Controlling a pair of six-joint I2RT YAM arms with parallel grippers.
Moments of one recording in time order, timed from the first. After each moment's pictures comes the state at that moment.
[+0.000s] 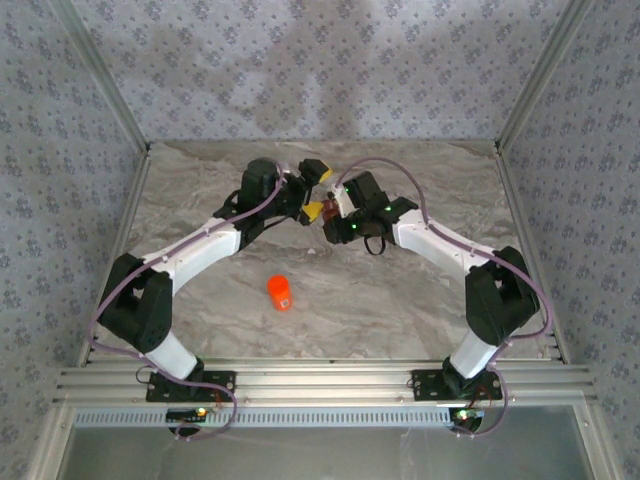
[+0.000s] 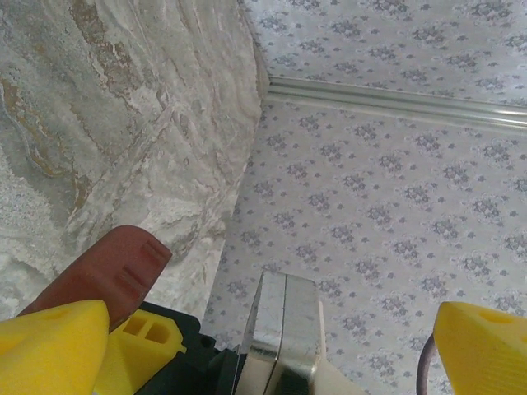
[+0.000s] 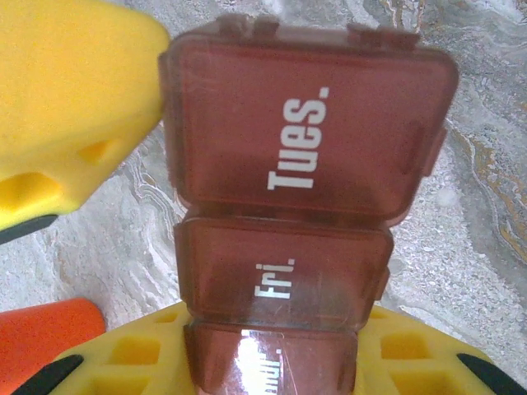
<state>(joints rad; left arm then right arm) -0.56 1.60 1.14 0.16 0.40 -1.53 0.61 1.66 1.27 -0.51 -0.18 0.15</state>
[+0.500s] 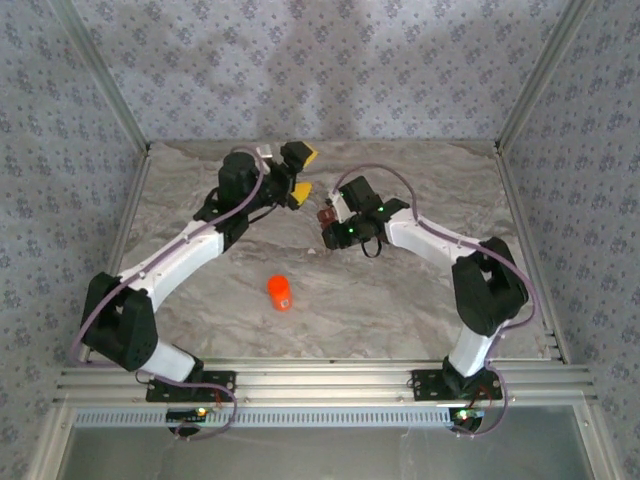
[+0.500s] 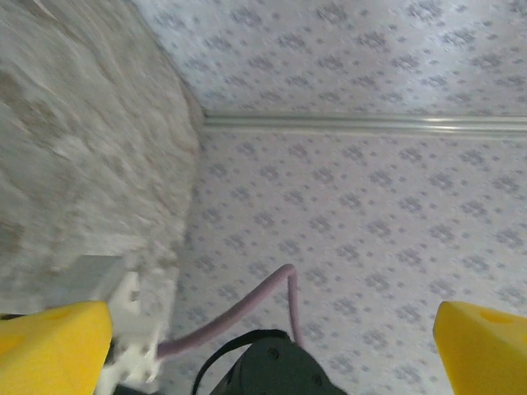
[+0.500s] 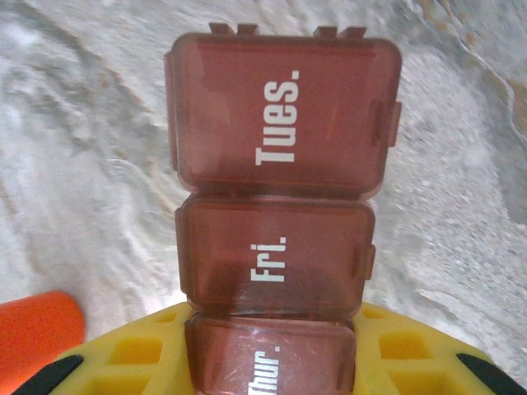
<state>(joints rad) -0.49 1.47 1.13 0.16 0.37 -1.47 0.59 1.76 1.28 -0.53 -0.19 0.20</state>
